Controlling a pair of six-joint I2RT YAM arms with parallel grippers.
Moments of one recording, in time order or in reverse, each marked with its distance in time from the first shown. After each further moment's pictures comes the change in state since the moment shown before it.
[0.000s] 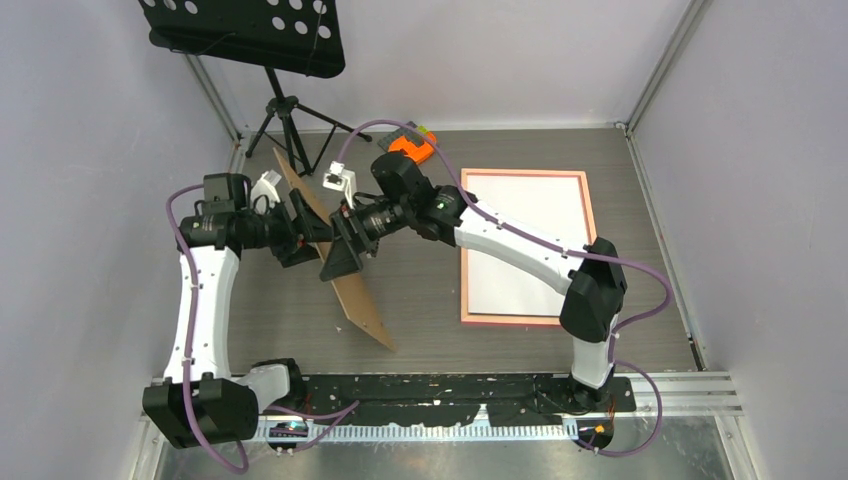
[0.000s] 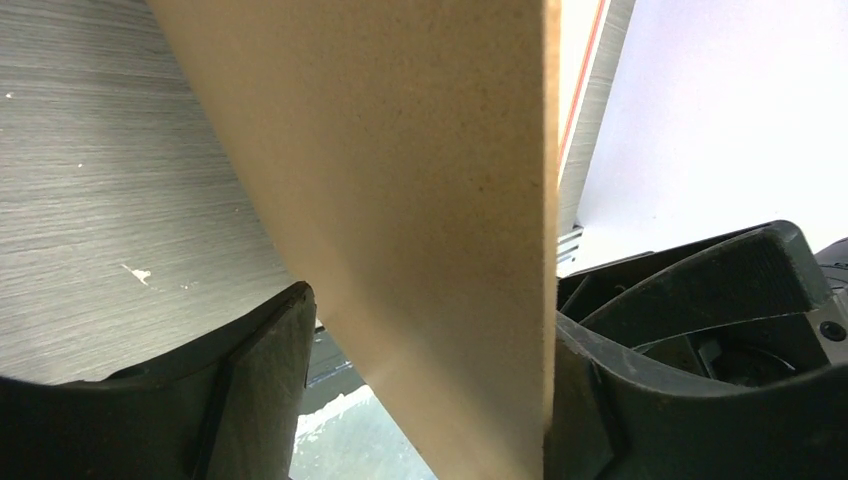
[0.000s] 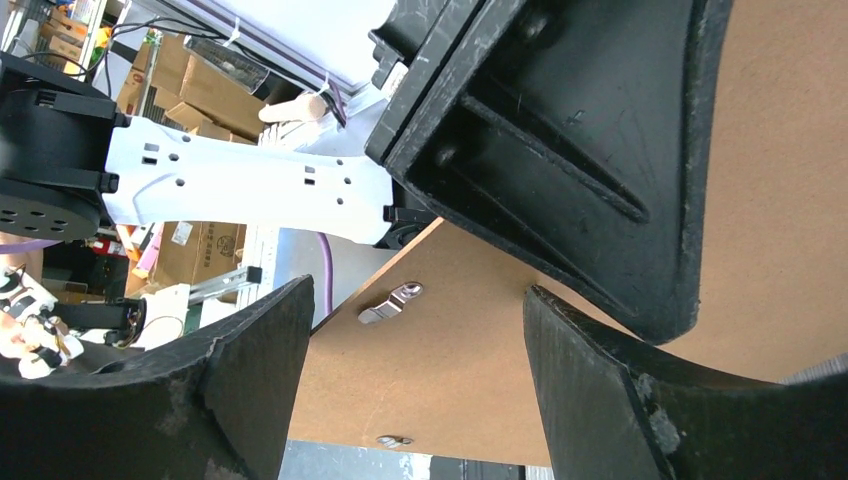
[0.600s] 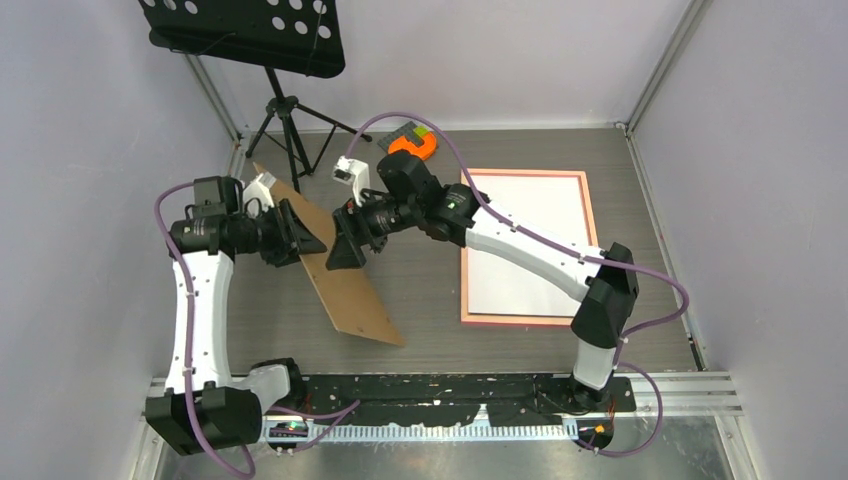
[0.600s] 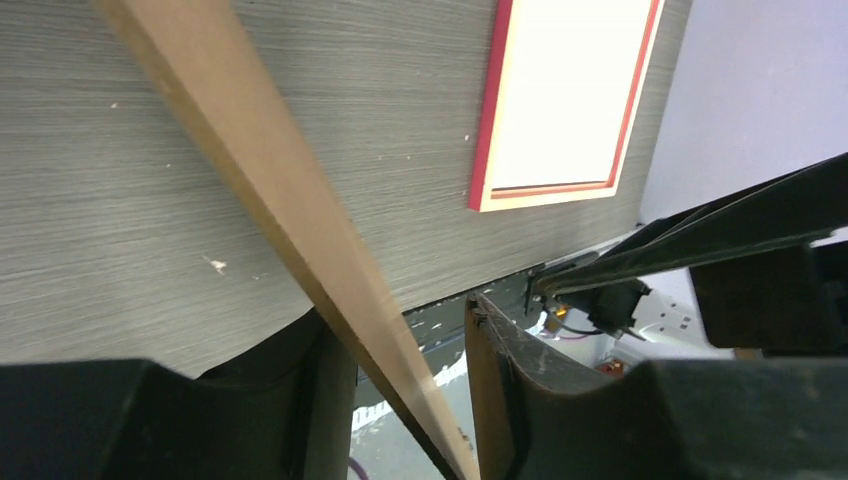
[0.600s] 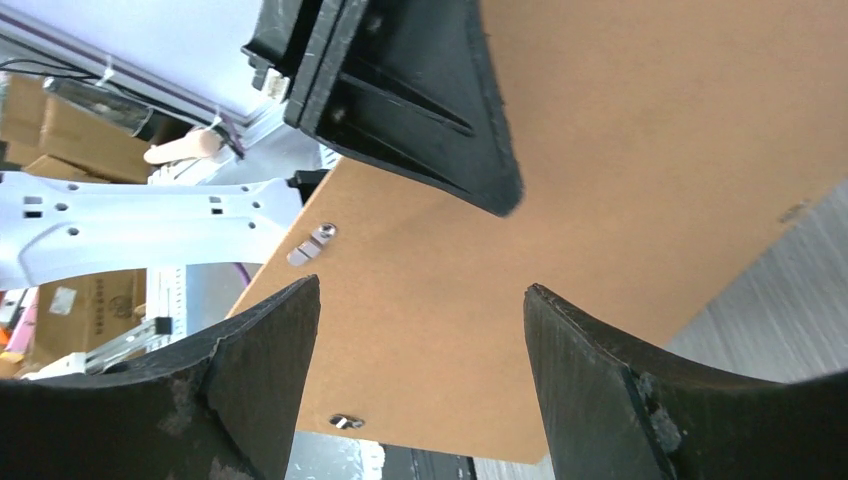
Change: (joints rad) left arm 0.038 -0.026 0.027 -0.079 -0.048 0.140; right arm 0.012 -0.055 0.000 -0.092 0.234 -0.056
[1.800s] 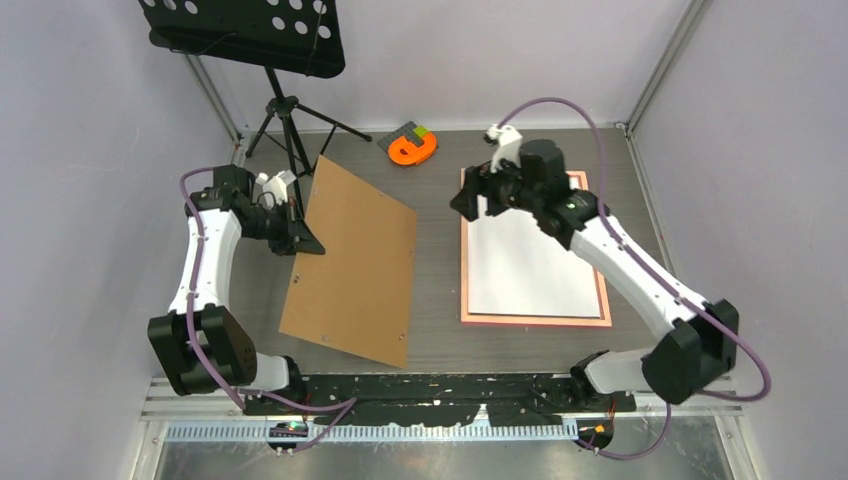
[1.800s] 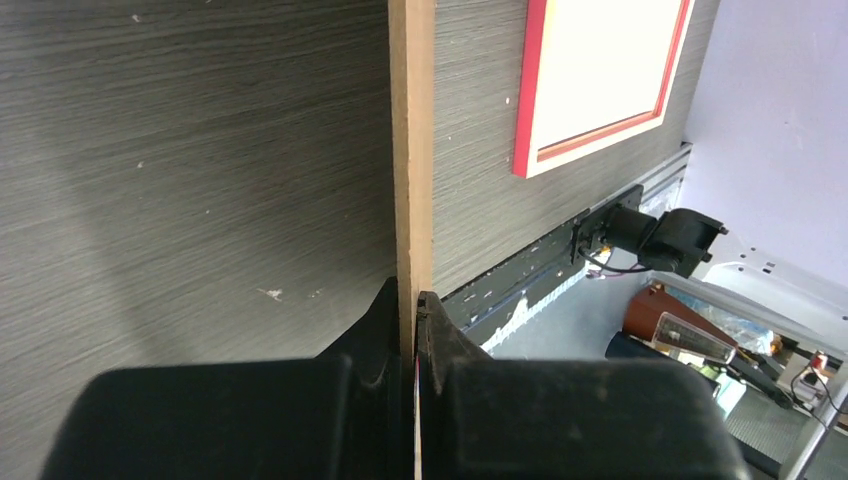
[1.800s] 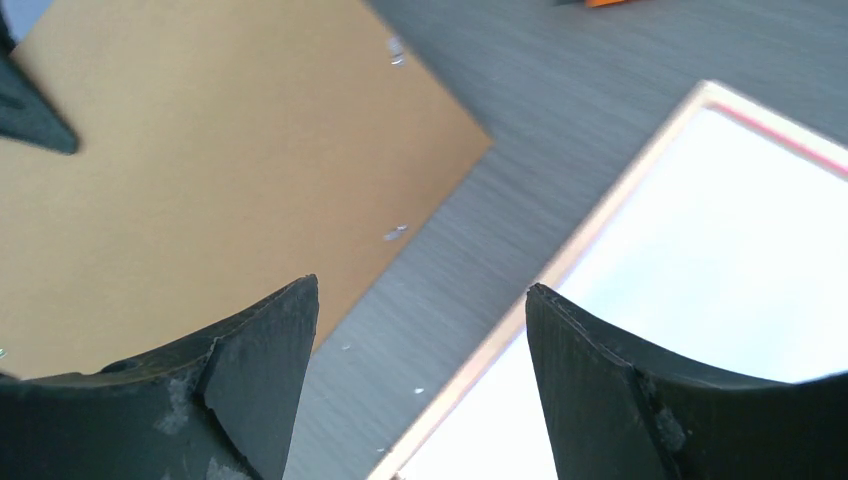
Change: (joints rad) left arm 0.021 0.270 0.012 0.002 0.080 0.312; right arm -0.457 -0.439 -0.511 0.063 0.299 -0.175
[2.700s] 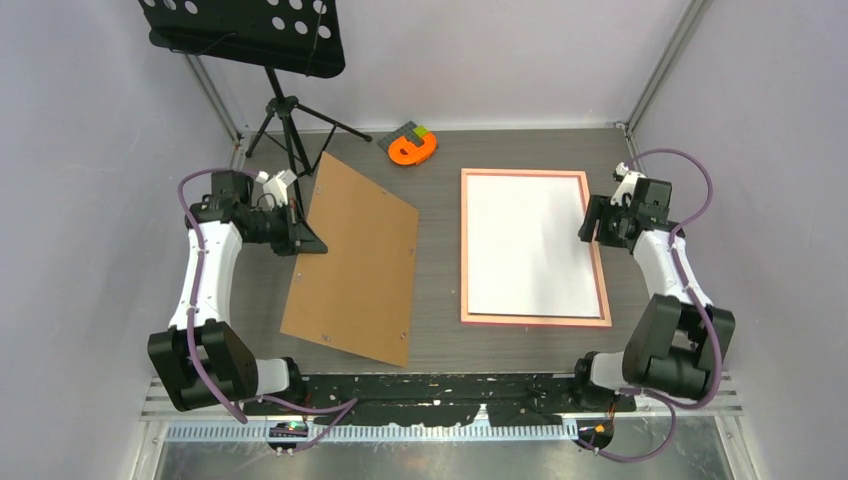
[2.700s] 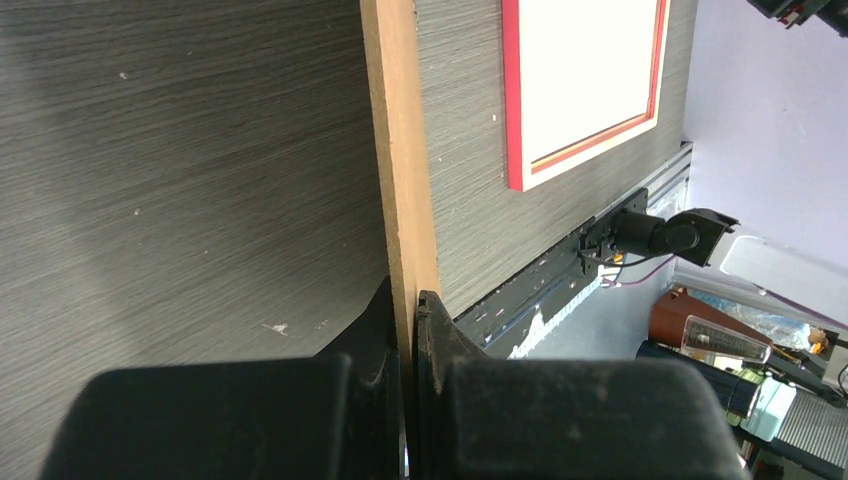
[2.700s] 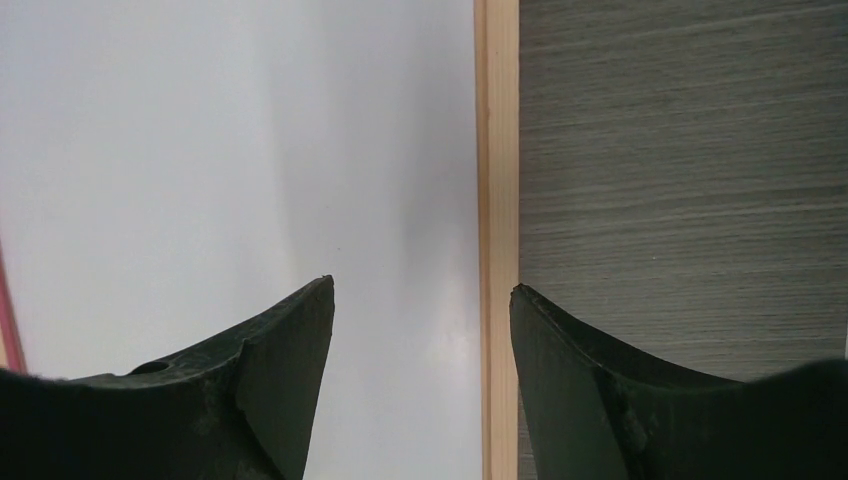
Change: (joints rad) left arm 0.000 -0.062 -0.073 0.107 0.062 0.026; right arm -0.800 -0.083 -0.362 -0.062 0.061 -0.206
